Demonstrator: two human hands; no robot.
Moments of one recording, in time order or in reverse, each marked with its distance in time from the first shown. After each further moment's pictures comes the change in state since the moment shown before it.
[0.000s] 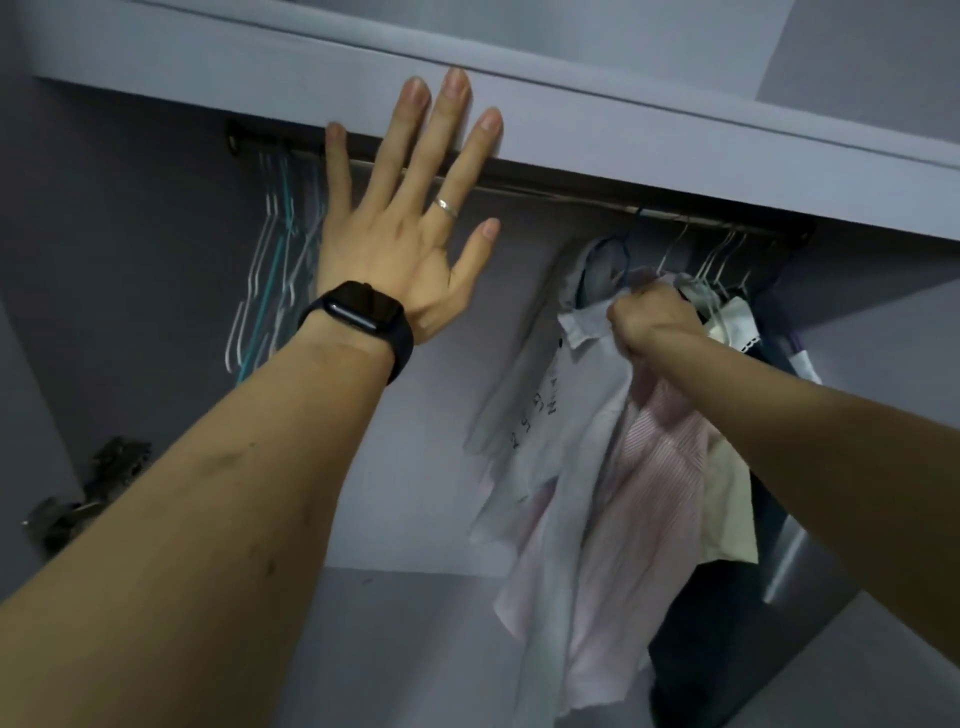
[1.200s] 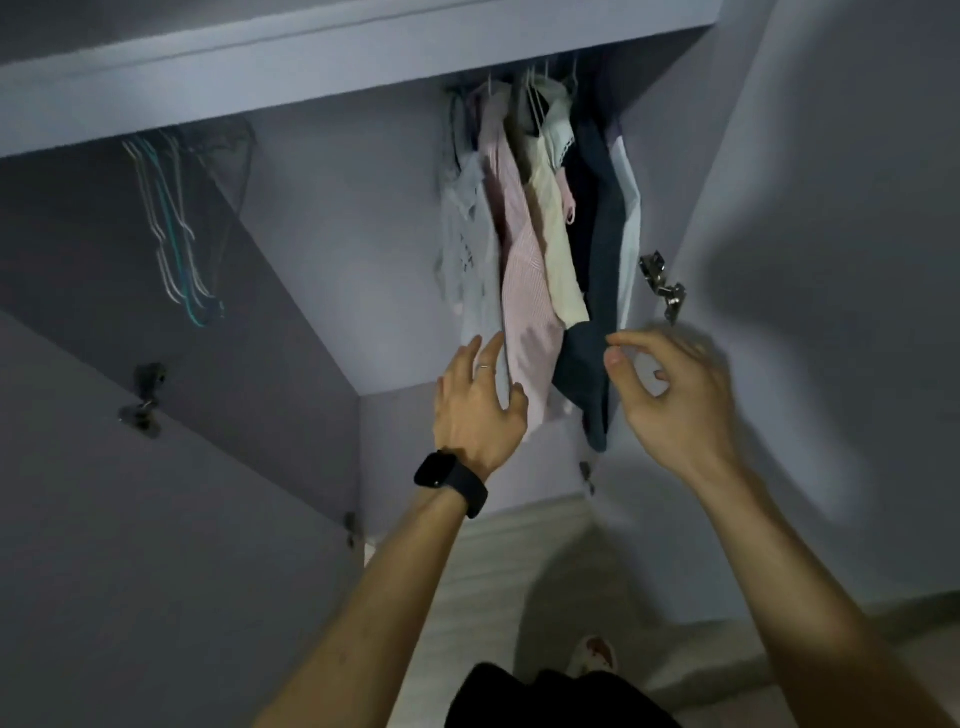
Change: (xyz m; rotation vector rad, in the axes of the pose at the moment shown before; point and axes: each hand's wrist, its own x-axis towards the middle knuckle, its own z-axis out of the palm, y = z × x) left_hand -0.143 0.262 -0.128 -0.678 -0.920 -0.467; right_hand -0.280 0.219 -0.139 0.450 0.042 -0.128
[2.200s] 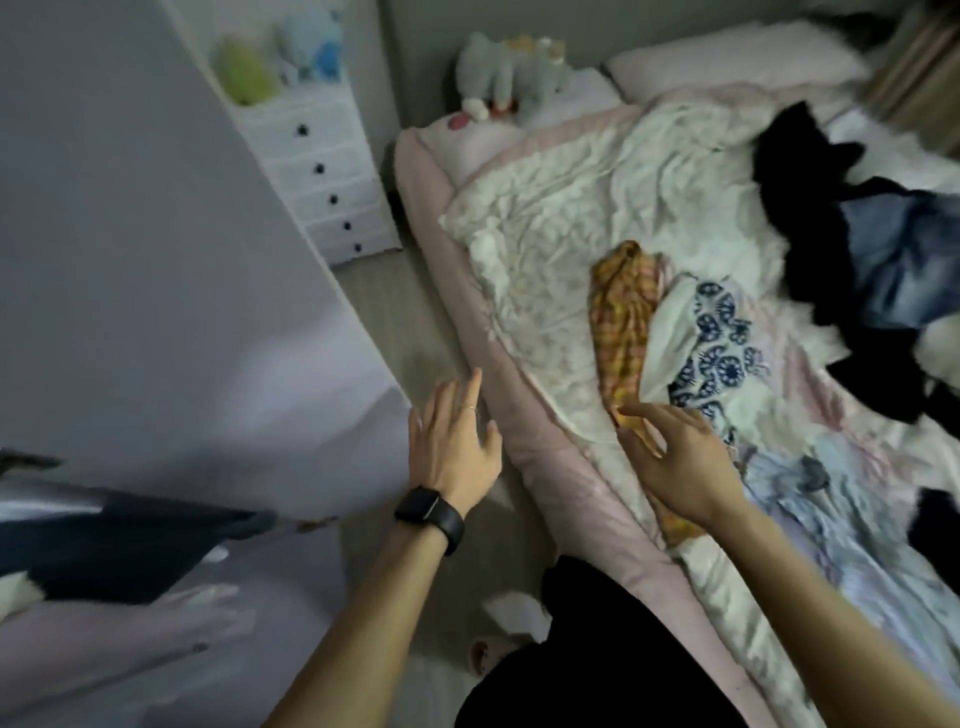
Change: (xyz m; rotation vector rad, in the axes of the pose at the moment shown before) left_hand -0.164 0.095 0.156 0.182 -1.008 1.358; right_hand -0.392 -0.059 -0.026 -0.524 0.761 1.354
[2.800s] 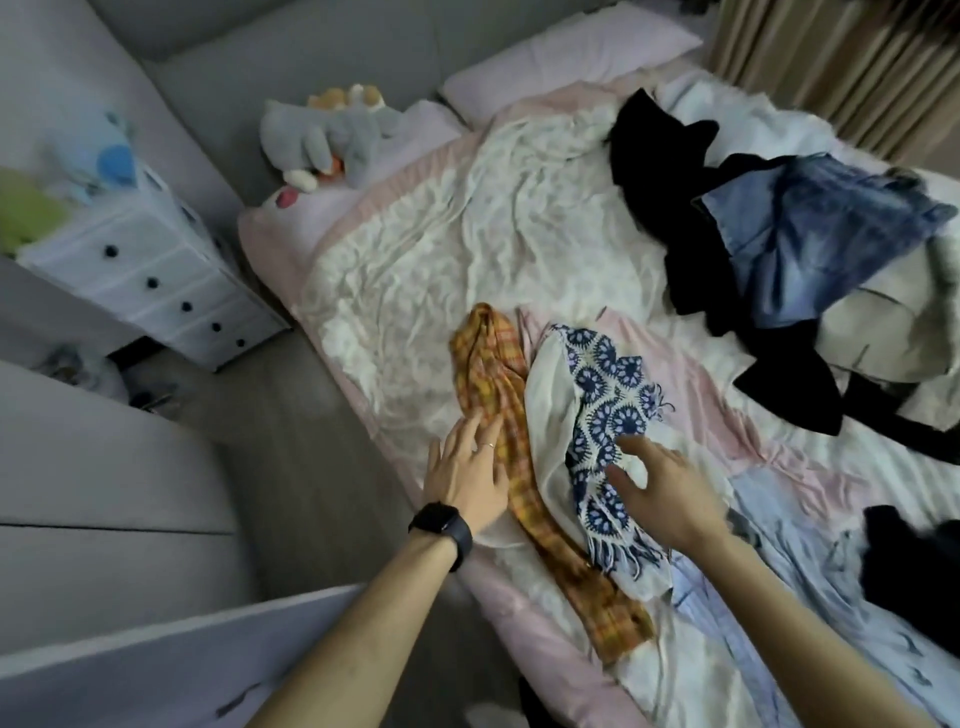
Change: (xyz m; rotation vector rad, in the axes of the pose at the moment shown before) left_hand 0.191 0.208 0.170 0.214 -0.382 0.323; right_hand 0.109 0.241 -0.062 0.056 -0.116 0.448
